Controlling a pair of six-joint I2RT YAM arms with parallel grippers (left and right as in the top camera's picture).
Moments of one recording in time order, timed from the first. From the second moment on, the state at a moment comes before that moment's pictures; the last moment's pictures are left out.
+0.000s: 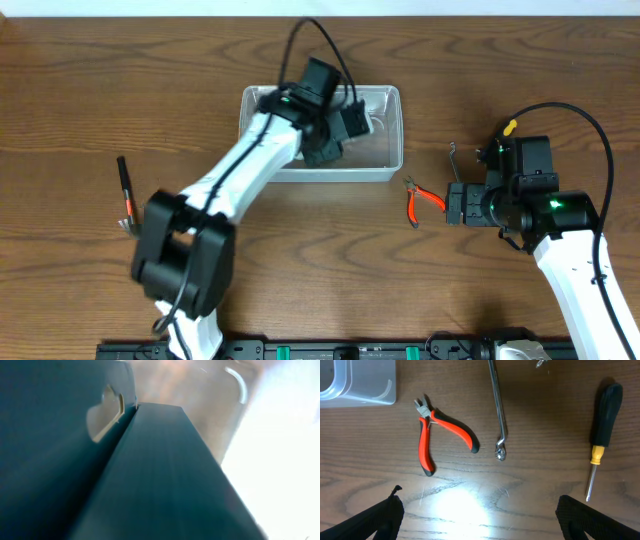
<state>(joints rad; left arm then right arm) -0.49 1.93 1.50 -0.78 0.13 0.77 0.10 1.18 0.92 -0.93 -0.03 0.15</state>
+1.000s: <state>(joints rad) -0.51 1.98 1.50 -0.82 0.13 0.78 0.10 1.18 0.92 -0.94 -0.03 0.15</state>
